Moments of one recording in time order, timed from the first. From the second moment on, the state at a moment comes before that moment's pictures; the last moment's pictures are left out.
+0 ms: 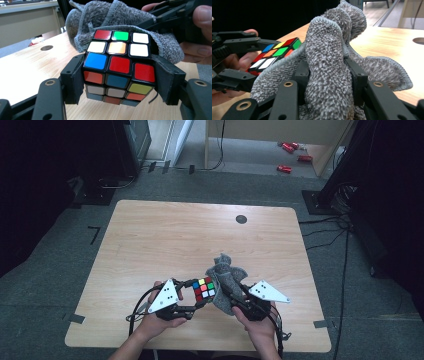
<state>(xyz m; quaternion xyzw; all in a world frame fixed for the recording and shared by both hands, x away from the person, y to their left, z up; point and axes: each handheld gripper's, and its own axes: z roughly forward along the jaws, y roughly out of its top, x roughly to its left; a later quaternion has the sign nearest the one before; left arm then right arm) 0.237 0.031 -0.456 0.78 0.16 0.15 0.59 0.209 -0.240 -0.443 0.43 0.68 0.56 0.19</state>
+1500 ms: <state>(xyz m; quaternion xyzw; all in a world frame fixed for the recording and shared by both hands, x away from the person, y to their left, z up) 0.236 0.031 -0.451 0.77 0.15 0.13 0.60 0.209 -0.240 -0.448 0.41 0.68 0.57 0.19</state>
